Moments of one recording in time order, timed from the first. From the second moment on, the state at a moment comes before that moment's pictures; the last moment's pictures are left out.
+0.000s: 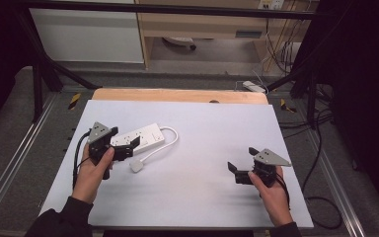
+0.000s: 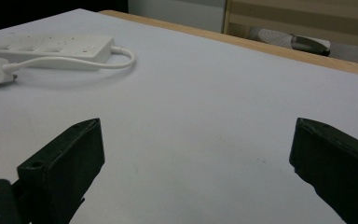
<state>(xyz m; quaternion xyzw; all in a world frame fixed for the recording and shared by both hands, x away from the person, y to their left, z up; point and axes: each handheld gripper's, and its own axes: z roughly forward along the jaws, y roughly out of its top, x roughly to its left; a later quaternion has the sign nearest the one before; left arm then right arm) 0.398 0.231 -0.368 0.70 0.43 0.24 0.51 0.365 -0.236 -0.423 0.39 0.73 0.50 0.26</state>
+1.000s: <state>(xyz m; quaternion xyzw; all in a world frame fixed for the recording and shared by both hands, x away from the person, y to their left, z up) 0.356 0.264 -0.331 0.68 0.43 0.26 0.54 0.365 -0.237 -0.423 0.39 0.73 0.49 0.26</state>
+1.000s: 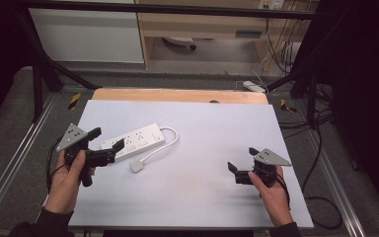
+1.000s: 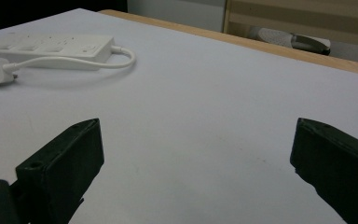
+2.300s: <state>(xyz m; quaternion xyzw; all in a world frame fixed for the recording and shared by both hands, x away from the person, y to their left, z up) 0.326 0.321 -0.377 0.65 0.46 0.25 0.55 0.349 -0.260 -0.418 0.41 0.72 0.50 0.27</state>
